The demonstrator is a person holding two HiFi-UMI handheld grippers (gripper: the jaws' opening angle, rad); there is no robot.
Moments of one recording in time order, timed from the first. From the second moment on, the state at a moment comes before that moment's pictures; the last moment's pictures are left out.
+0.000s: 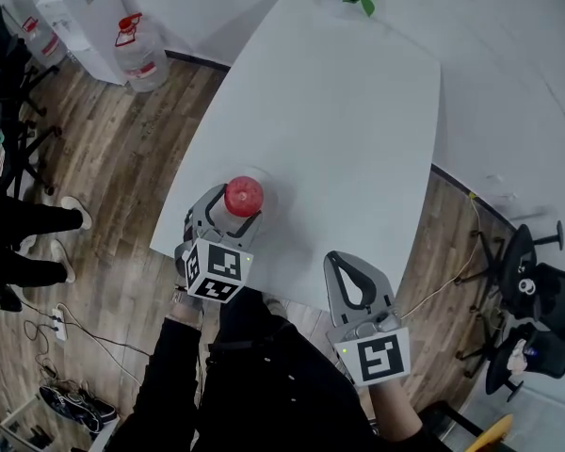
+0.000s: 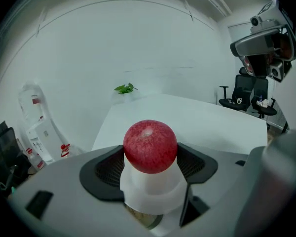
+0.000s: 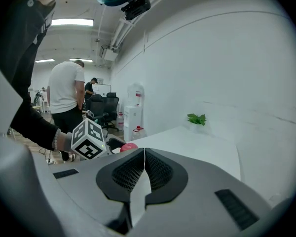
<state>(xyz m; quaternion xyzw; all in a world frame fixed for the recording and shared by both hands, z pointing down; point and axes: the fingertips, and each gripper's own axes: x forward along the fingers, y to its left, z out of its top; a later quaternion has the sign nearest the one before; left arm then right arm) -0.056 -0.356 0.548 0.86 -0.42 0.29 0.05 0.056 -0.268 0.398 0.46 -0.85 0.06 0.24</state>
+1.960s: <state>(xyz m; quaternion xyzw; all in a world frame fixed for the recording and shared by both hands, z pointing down) -0.067 -0.327 0.522 0.85 -0.44 0.28 0.02 0.051 -0.243 0.403 0.44 -0.86 0.05 0.25</state>
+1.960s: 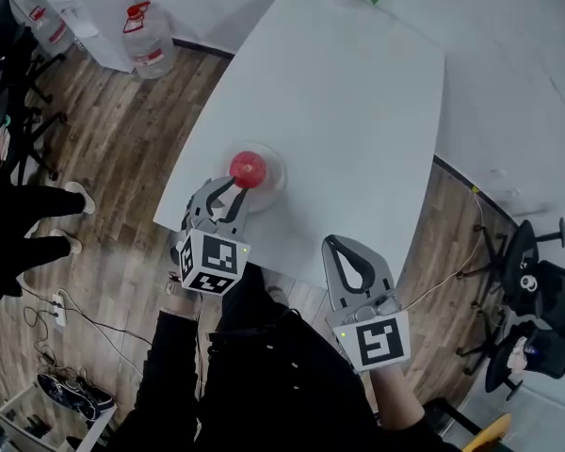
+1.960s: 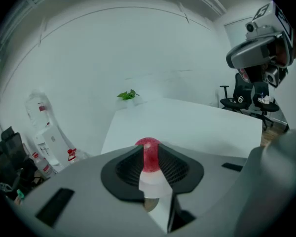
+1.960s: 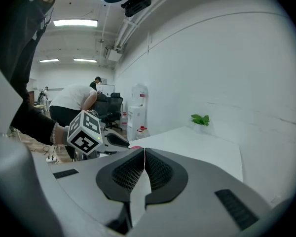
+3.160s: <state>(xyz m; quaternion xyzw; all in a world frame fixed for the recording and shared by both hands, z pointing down) -0.039 -0.205 0.321 0.84 -0.51 0.17 -0.04 0.082 -0.181 0.328 0.44 -0.88 -0.03 0.17</state>
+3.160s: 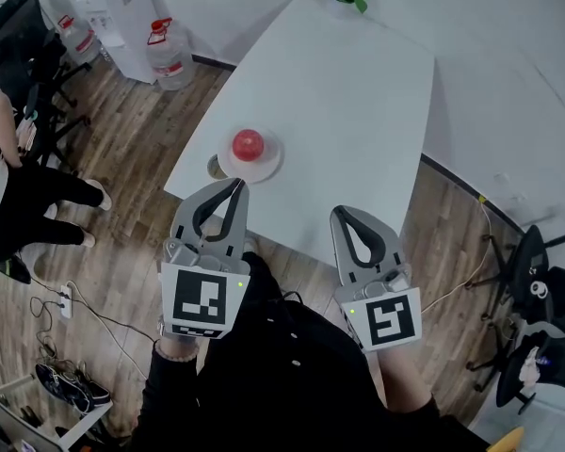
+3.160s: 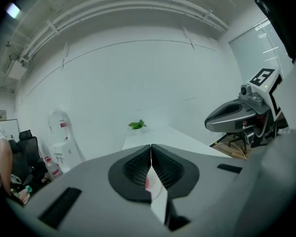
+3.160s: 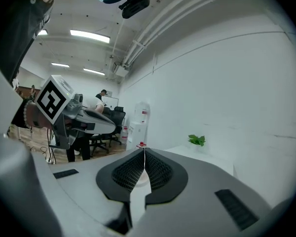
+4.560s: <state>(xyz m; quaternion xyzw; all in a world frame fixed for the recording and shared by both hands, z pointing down) -0.033 -0.173 0.301 0.83 -0.53 0.16 -0.03 0.081 -0.163 0.305 0.43 -0.89 -0.07 0.16</state>
